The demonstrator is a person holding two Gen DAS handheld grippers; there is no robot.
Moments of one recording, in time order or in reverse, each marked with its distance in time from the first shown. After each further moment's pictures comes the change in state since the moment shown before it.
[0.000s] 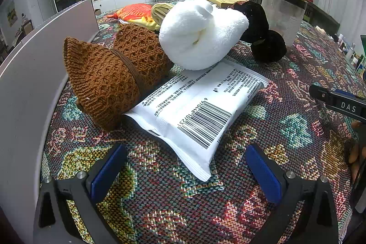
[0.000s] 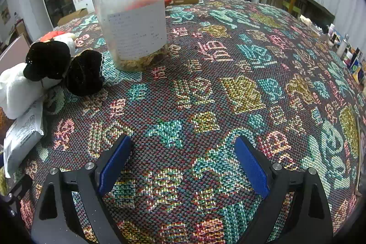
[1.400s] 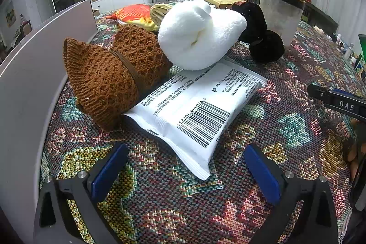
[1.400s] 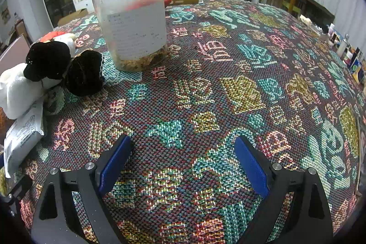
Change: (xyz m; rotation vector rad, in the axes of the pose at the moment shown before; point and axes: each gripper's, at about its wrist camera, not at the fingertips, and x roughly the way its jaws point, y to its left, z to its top) left arm -0.003 -0.003 -0.002 0.002 -0.001 -0.006; right arm -0.001 0.001 -0.001 0.004 0.001 0.000
